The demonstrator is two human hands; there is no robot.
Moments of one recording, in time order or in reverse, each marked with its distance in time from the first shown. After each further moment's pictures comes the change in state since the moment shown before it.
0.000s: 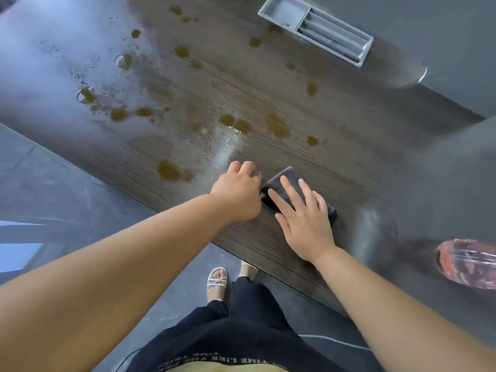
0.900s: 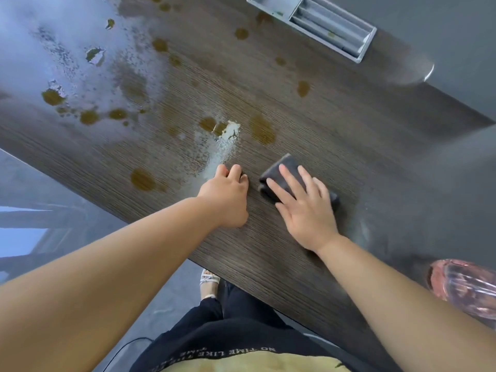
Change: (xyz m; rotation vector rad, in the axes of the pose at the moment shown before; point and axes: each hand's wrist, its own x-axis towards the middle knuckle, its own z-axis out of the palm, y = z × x) left_hand 0.035 0.011 -0.006 0.148 -0.158 -0.034; right_hand 0.034 0.056 -0.003 0.028 -0.003 -0.088
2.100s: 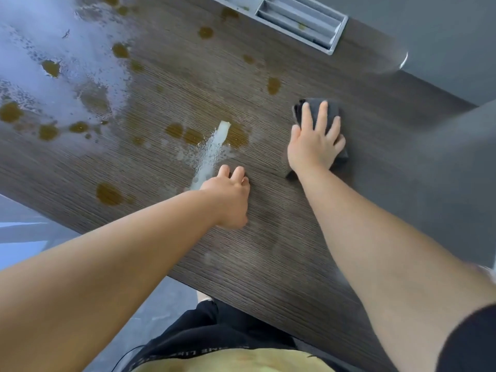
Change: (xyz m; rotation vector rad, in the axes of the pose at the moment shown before) left_hand 0.024 0.043 -0.027 0.120 -0.133 0.061; right_hand 0.100 0.072 -0.015 0.136 -0.036 0.780
